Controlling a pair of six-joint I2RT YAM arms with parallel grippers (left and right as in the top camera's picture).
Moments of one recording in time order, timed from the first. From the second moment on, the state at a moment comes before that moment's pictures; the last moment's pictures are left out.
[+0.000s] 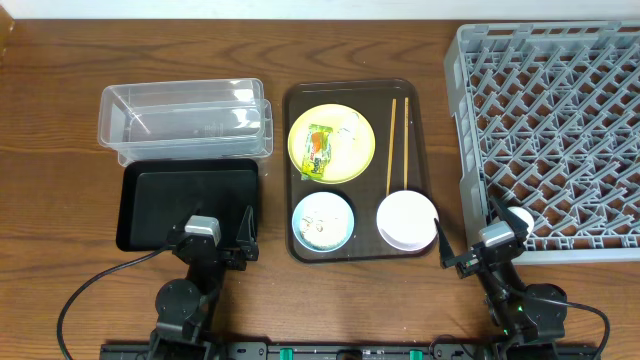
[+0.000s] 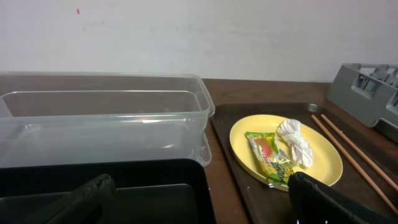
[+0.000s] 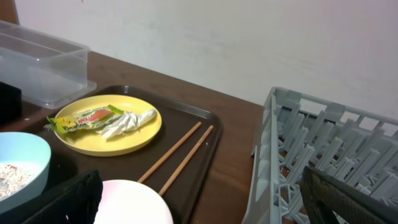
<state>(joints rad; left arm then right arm) -0.19 0.01 0.02 -0.12 -0.03 -0.12 0.10 0.01 0.01 -0.05 -0.26 -0.17</state>
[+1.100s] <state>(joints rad) -0.19 0.01 0.02 -0.12 -0.04 -0.12 0.10 0.01 0.01 -0.03 -0.24 -0.20</state>
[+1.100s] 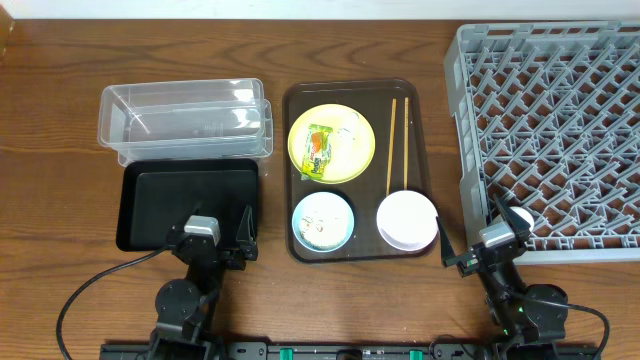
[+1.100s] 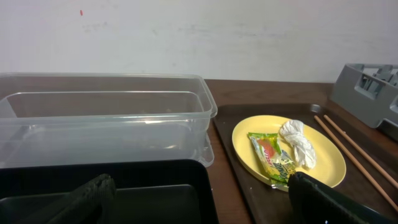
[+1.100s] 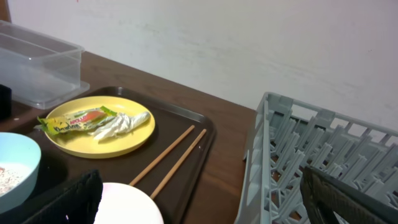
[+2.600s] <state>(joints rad) -0.19 0.73 1.08 -0.81 0.21 -0.29 0.10 1.06 1.21 -0.82 -0.56 0.09</state>
